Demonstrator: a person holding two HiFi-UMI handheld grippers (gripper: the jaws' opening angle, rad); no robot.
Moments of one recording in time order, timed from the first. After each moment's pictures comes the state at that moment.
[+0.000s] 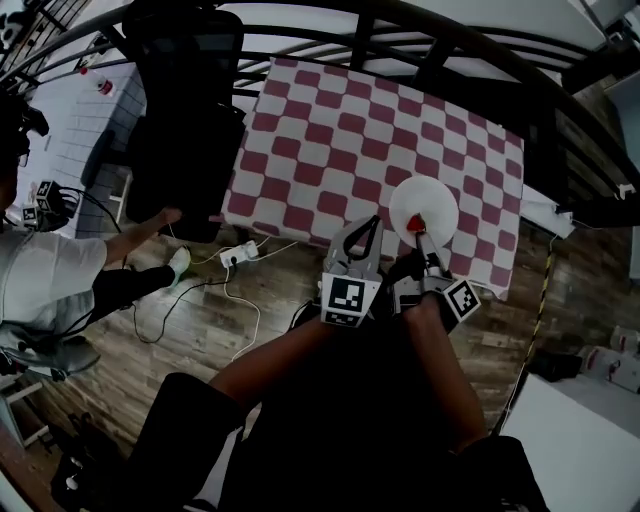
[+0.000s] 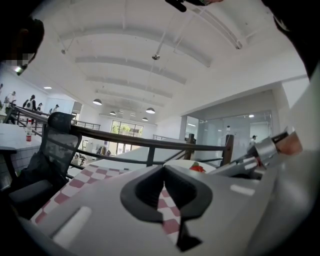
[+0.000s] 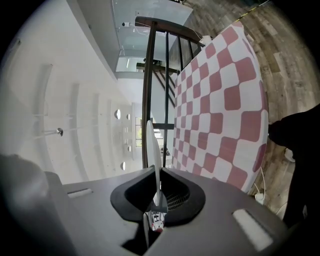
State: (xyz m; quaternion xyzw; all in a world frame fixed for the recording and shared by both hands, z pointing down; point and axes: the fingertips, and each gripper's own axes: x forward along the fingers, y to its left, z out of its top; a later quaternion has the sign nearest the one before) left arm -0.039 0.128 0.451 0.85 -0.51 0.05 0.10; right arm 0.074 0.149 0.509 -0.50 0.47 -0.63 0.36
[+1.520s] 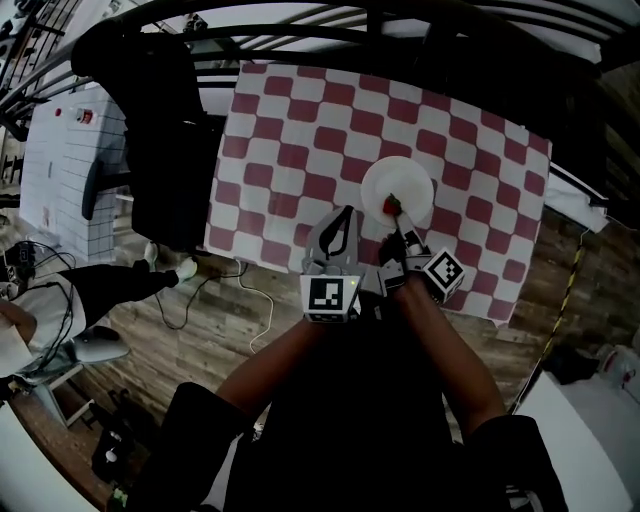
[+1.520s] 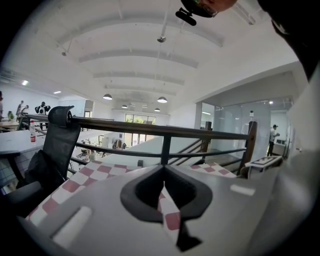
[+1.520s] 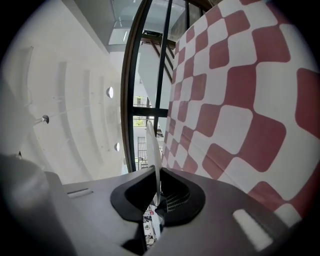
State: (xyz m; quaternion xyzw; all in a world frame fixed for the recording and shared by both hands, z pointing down) left arm -0.006 -0.039 0.511 0.80 -0.58 0.11 0.13; right arm 0.107 -0.029 0.627 -0.45 0.52 -0.69 0.24
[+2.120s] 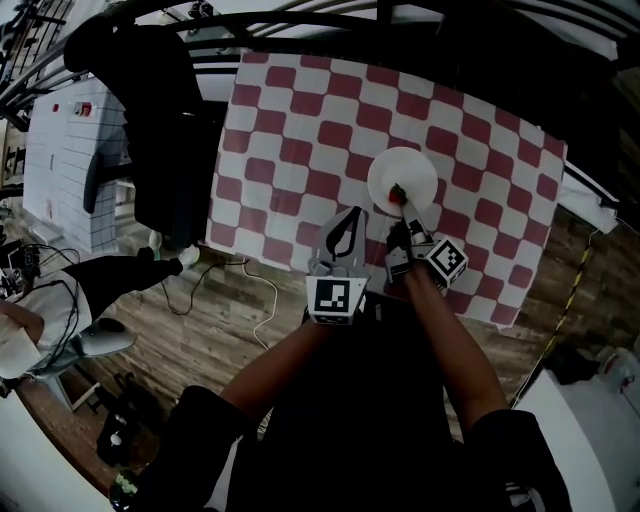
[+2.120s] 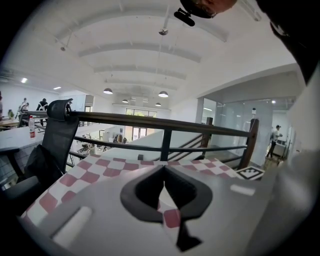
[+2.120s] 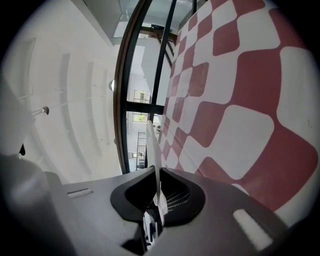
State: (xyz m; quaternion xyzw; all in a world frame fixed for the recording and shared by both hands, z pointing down) left arm 0.001 -0.049 0.537 0.79 -0.58 0.14 0.15; right arm 0.108 -0.063 0.676 -0.43 0.55 -0.67 0.23
